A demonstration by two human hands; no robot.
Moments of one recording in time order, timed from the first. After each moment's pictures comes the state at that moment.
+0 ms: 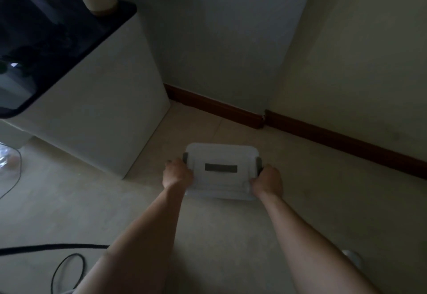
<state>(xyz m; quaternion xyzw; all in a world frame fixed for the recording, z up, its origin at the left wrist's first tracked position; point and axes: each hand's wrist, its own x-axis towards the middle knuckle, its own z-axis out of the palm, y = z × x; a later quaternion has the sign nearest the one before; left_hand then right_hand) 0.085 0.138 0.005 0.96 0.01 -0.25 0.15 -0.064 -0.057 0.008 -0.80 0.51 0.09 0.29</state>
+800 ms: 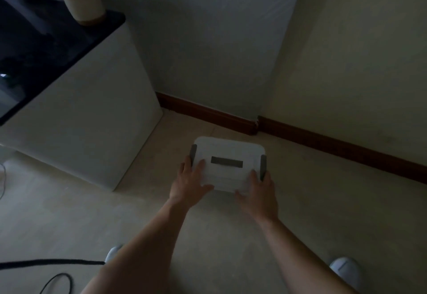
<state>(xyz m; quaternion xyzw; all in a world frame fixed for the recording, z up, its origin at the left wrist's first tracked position) 0.063 0.117 -0.004 0.93 -0.28 -0.20 0.12 -0.087 -0.041 -0.003 -0.89 0.38 0.09 0.24</state>
